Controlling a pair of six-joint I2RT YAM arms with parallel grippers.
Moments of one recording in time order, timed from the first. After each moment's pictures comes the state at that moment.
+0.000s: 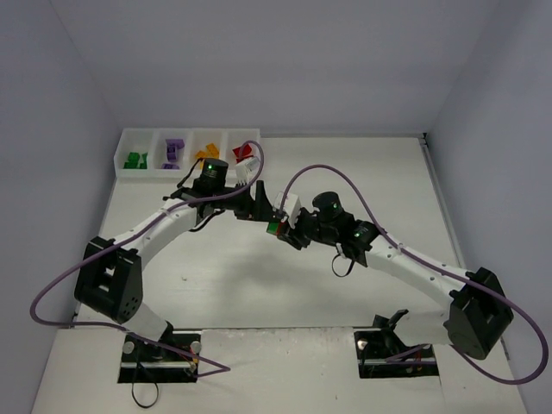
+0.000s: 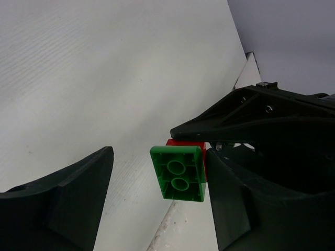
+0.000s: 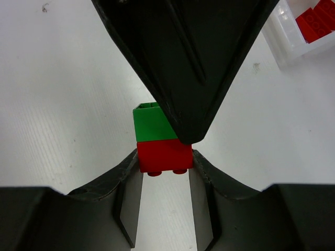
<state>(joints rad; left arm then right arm) -0.44 1.55 1.13 -0.24 0.80 -0.44 0.73 1.28 0.83 -0.07 -0.33 -0.37</state>
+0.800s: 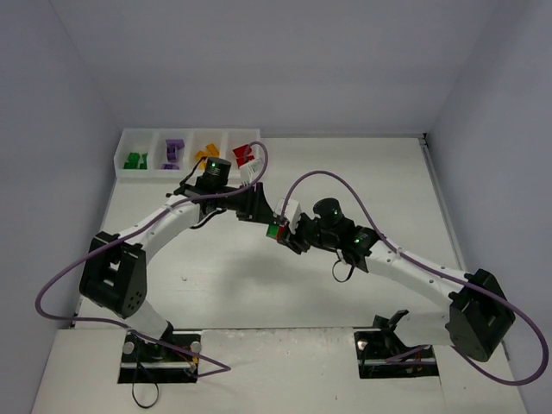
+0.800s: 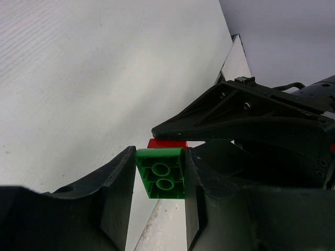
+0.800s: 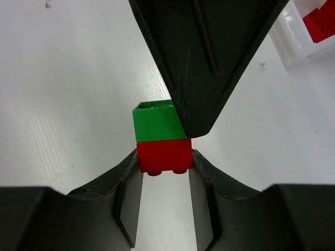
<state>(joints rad) -0.44 1.58 1.15 -0.27 0.90 -0.44 0.74 1.27 0.76 -0.02 -0.33 -0.36</state>
